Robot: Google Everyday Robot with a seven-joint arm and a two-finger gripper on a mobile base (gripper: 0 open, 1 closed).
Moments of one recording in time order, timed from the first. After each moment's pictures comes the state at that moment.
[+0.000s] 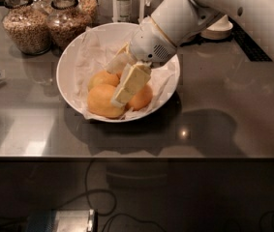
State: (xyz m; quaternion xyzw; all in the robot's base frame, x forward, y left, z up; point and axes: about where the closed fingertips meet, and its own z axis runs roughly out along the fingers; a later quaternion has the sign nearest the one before) arm 0.508 0.046 0.919 -0.71 0.60 0.29 0.24
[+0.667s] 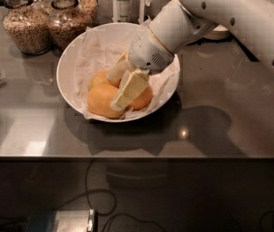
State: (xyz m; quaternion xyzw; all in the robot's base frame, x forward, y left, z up) arm 0.513 0.049 0.899 -0.71 0.60 0.29 0.23
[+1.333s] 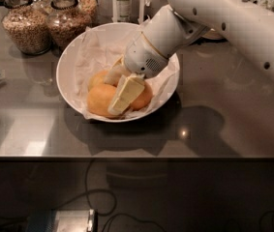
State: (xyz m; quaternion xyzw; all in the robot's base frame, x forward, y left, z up) arm 0.515 0.058 0.884 -0.72 0.60 0.28 0.22
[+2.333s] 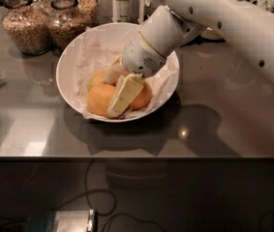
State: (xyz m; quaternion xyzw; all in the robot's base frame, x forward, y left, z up) arm 0.516 0.060 0.885 -0.72 0.60 0.28 0.22
